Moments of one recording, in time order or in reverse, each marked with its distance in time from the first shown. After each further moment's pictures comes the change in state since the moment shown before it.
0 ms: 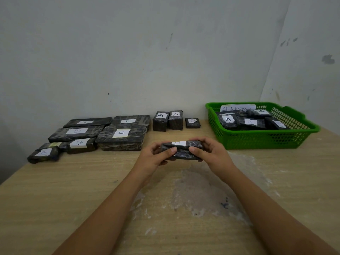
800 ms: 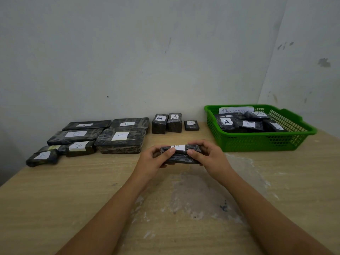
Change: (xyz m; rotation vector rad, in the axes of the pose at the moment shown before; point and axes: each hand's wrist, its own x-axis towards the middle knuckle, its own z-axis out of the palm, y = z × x) left_hand -0.004 0.000 0.006 0.044 0.042 0.047; right_hand 0.004 0.009 0.003 -0.030 0.049 0.021
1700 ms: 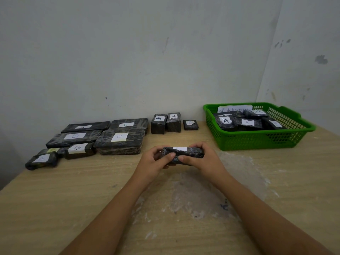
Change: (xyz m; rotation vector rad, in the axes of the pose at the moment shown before) left_hand 0.006 -0.009 -0.004 0.073 -0.059 0.063; right_hand -0.004 0.006 0.016 -0.066 0.107 0.093
